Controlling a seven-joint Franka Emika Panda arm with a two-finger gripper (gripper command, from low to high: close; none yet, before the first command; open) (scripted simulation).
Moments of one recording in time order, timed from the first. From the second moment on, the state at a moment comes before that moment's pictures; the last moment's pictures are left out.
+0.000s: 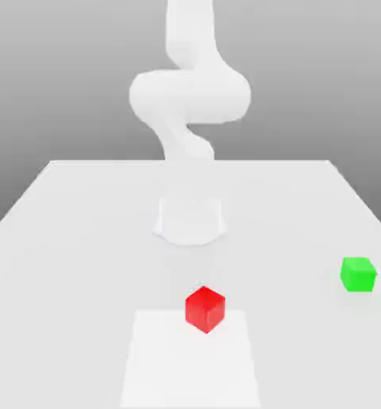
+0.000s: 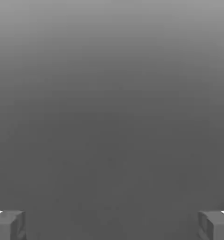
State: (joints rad) arm 0.03 -0.74 -0.02 -2.37 -0.01 2.35 0.73
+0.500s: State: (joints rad) arm 0.21 -0.28 -0.16 -2.86 -0.06 2.72 0.20
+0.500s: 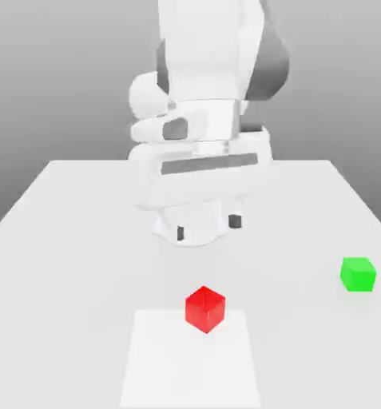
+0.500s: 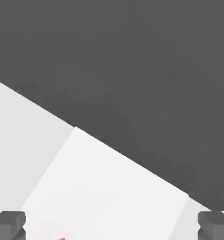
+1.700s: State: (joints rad) arm 0.40 -0.10 0.21 -2.83 0.04 2.73 0.28
